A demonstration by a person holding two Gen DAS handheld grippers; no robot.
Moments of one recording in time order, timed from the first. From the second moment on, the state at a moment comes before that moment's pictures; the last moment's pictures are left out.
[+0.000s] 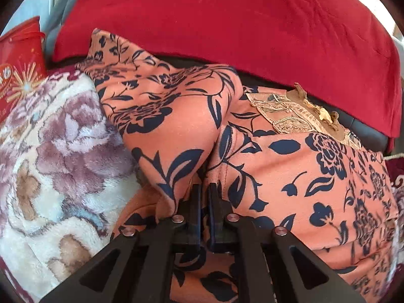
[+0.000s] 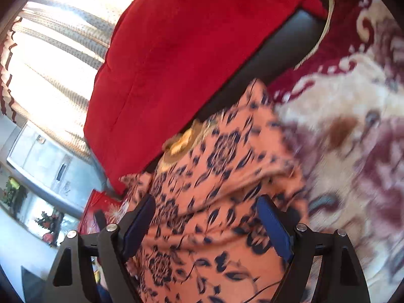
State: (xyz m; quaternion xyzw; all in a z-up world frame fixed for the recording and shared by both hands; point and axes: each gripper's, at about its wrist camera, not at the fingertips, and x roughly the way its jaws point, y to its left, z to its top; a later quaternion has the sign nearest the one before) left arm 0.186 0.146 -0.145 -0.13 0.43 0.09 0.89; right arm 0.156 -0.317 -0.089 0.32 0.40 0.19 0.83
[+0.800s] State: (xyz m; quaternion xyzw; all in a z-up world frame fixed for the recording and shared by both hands) left arm 0.179 0.169 -0.153 -0.23 0.40 0.04 0.89; right arm 0.264 -0.290 -0.089 0.21 0.45 0.13 0.86
